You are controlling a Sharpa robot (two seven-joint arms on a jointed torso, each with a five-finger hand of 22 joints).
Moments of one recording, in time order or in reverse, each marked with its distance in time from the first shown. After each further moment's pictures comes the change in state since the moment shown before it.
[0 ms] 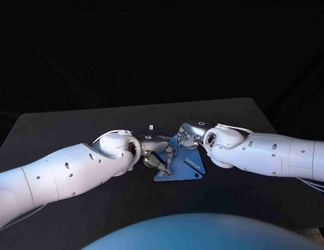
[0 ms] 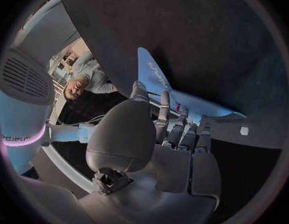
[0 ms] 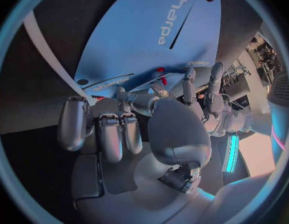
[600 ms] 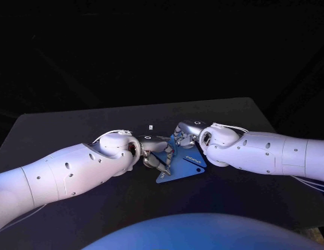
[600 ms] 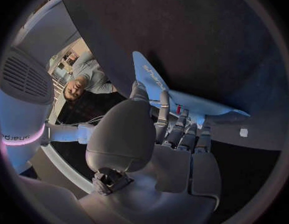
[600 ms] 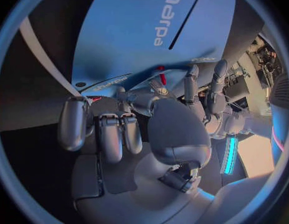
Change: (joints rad) left arm 0.000 0.005 0.000 -0.007 0.004 0.013 -0.004; left_hand -0.004 -0.004 0.000 0.000 0.000 -0.005 0.005 0.047 0.037 -0.011 0.011 0.000 -0.001 -0.004 0.004 0.000 -0.001 0.000 0.000 0.000 0.000 0.001; right arm 0.004 0.036 0.000 -0.029 -0.014 0.002 0.002; right_hand 0.000 0.000 0.000 0.000 0.000 0.000 0.000 0.000 0.000 0.000 0.000 0.000 0.000 0.000 0.000 0.000 0.000 0.000 0.000 0.000 0.000 0.000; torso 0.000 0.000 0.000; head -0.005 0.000
